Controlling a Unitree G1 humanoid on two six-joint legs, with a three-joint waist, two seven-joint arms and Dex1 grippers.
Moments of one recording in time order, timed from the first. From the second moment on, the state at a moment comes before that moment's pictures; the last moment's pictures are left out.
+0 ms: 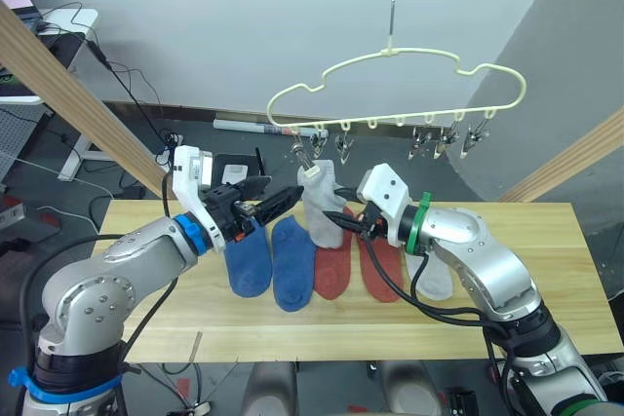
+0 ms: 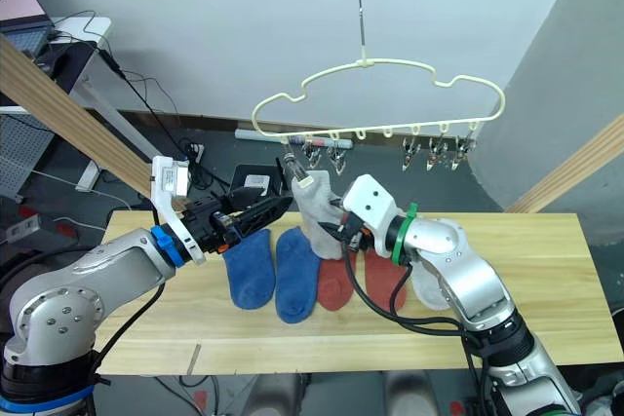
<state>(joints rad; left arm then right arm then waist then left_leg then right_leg) -0.22 0.66 0.18 -0.51 -1.11 0.83 -0.23 -0.41 -0.42 0.29 -0.39 0.18 0.62 0.65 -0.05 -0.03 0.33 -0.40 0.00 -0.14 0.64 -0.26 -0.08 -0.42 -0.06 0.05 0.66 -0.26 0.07</state>
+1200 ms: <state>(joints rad) -0.37 0.36 -0.15 -0.25 -0.17 0.19 -0.39 -0.37 -0.50 -0.10 -0.72 0.83 0.93 0.49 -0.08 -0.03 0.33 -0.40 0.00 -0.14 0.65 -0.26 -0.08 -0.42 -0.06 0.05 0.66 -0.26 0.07</state>
